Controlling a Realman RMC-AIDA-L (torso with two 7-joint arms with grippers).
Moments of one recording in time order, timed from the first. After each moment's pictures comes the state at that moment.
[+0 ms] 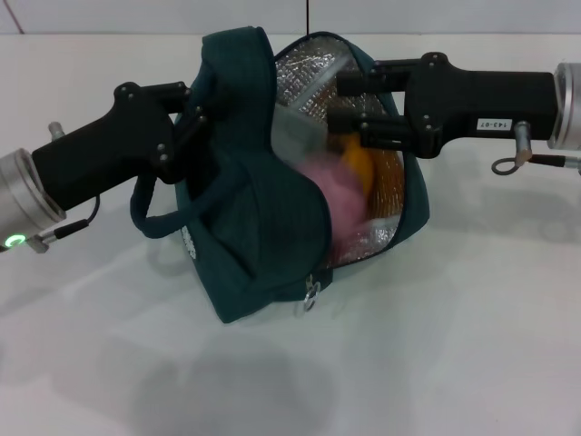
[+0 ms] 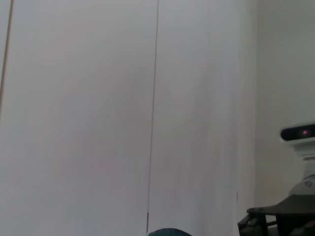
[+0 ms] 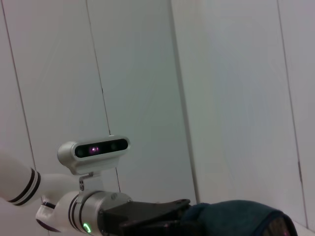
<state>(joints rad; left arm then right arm) -0.66 -2.07 2.84 -0.37 -0.68 1.84 -0.86 0.65 2.01 -1.19 -0.74 -1.44 -1.48 1.42</state>
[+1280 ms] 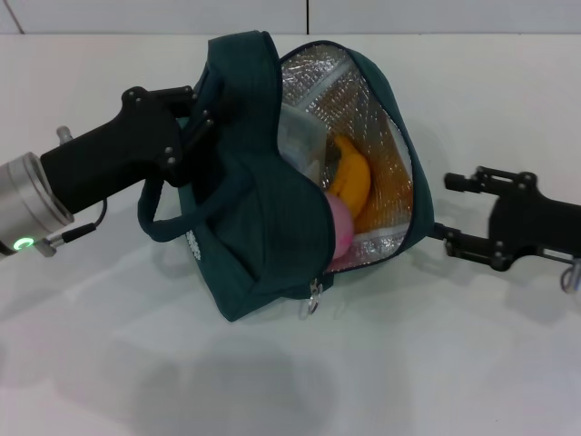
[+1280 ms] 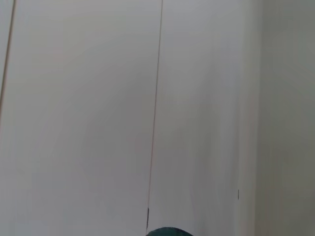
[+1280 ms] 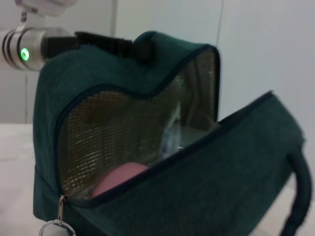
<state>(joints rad) -0.65 -2.08 2.84 -0.36 -0.68 1.83 -0.86 0.40 2.03 -1.15 -0.57 -1.47 -1.31 0.84</state>
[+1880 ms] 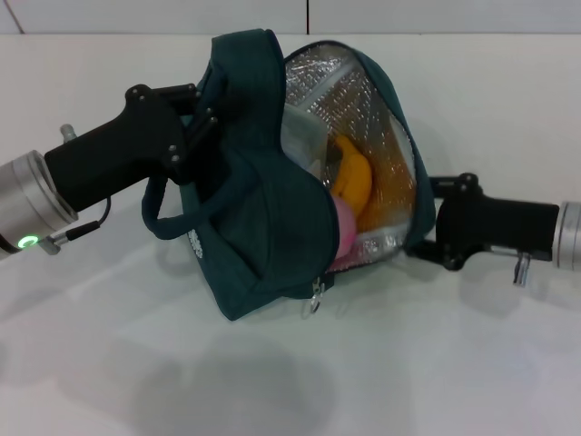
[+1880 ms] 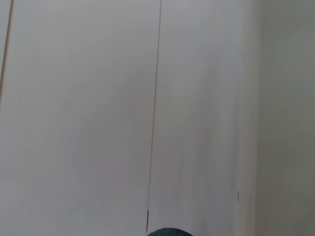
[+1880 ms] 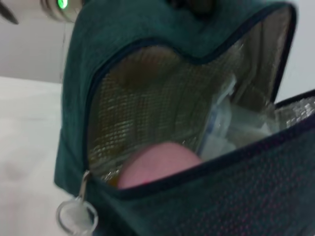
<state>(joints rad) -0.66 -2.08 2.84 -0.36 -0.68 1.82 -0.86 0.47 2.03 -1.38 -0.58 -1.39 -1.16 0.80</state>
